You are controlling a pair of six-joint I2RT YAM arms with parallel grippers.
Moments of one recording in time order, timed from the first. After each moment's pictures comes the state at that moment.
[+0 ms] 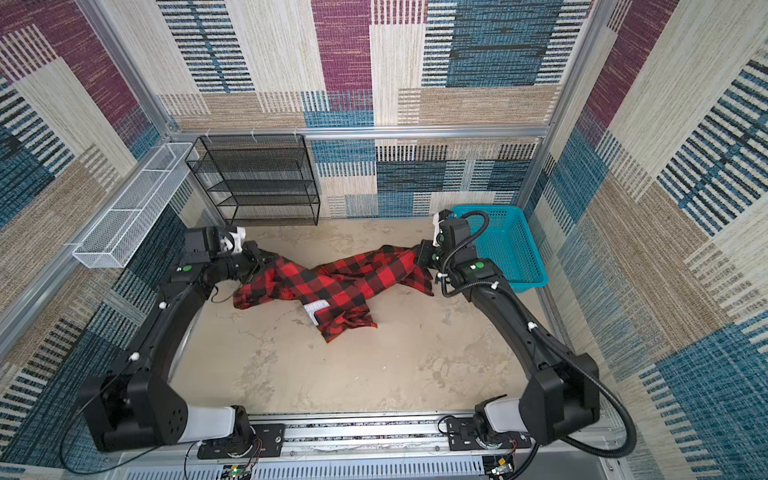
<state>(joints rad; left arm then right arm) 0.09 1.46 1.32 -0.54 0.65 -0.70 0.28 1.44 1.28 -0.39 -0.16 0.48</state>
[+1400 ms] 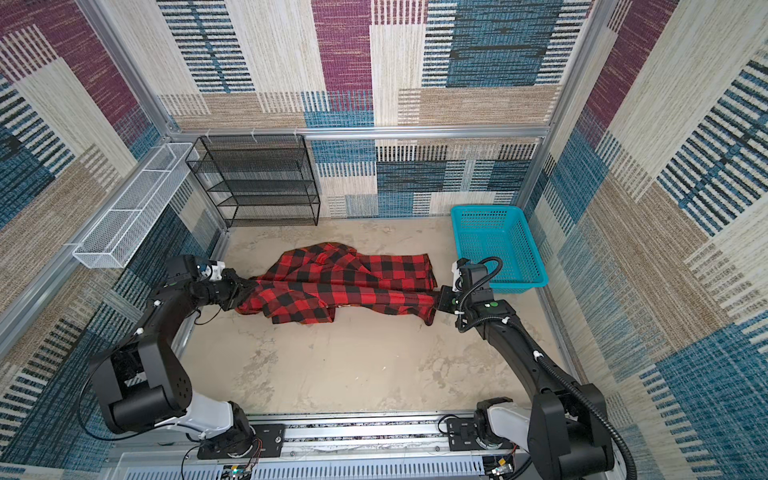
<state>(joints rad) 0.38 1.53 1.04 -0.52 0.76 -0.58 0.16 1.19 0.76 -0.39 -0.21 0.43</state>
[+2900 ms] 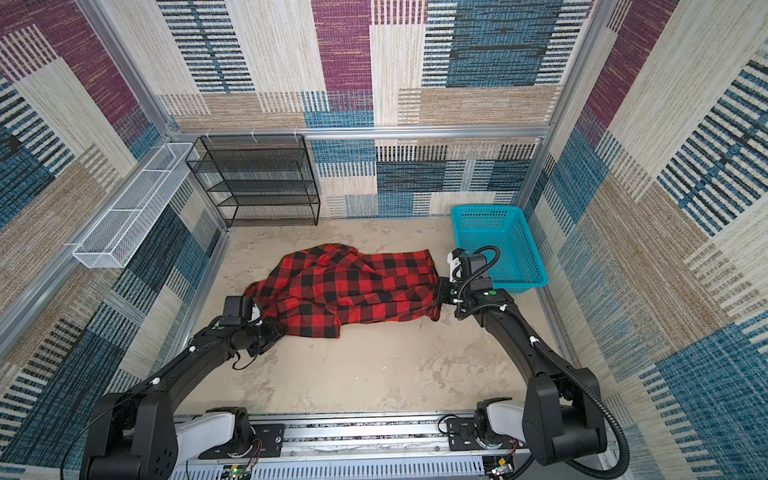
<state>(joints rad) -0.02 1.21 0.53 -0.40 0.26 -0.63 0.15 1.26 0.84 -0.39 -0.29 0.36</state>
